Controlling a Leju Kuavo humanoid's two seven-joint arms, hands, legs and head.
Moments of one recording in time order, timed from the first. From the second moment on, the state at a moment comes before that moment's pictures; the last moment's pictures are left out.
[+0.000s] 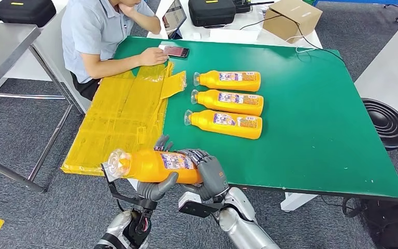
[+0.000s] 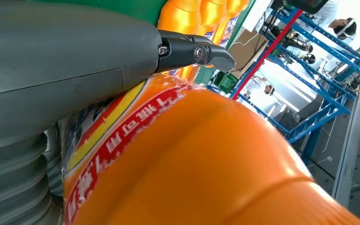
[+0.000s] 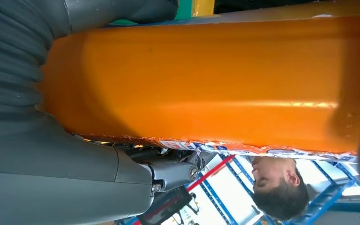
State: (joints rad) left arm -0.14 -0.22 -0.39 -1.11 0.60 -0.29 -0.46; right arm -0.32 0.22 0.57 -0.81 0.53 -0.50 -0.63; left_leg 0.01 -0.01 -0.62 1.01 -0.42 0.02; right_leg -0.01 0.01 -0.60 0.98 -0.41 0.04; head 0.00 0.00
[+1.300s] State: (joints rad) left arm -0.17 -0.21 -0.32 -1.14 0.75 -0.25 -0.34; right arm -0.23 0.22 0.62 -0.85 0.39 -0.57 -0.68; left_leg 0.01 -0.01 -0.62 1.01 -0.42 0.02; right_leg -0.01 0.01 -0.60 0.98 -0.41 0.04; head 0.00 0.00
